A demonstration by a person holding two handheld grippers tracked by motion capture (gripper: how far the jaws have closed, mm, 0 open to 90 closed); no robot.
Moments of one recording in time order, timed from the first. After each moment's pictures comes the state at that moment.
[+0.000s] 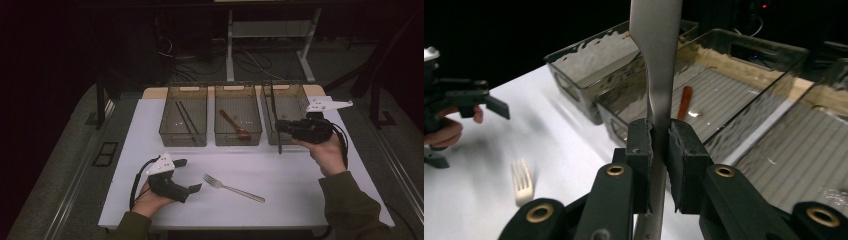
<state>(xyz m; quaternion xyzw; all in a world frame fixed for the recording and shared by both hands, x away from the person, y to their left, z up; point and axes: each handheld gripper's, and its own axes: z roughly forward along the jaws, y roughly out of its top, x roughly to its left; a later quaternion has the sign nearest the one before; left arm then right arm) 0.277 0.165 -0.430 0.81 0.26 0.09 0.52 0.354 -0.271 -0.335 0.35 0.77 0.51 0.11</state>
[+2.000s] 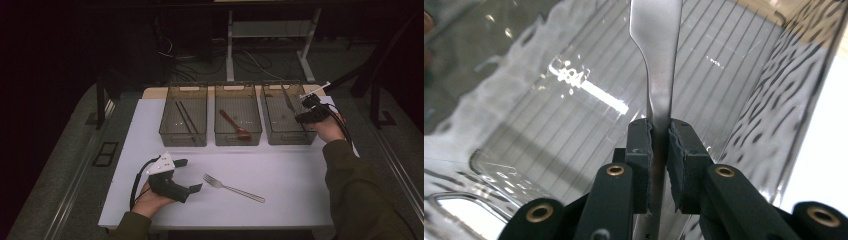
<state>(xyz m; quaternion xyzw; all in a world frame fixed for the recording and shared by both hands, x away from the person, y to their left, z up) 0.277 0.164 -0.429 0.81 0.26 0.08 0.52 0.468 -0.314 -0.393 0.48 0.83 0.23 0.16</state>
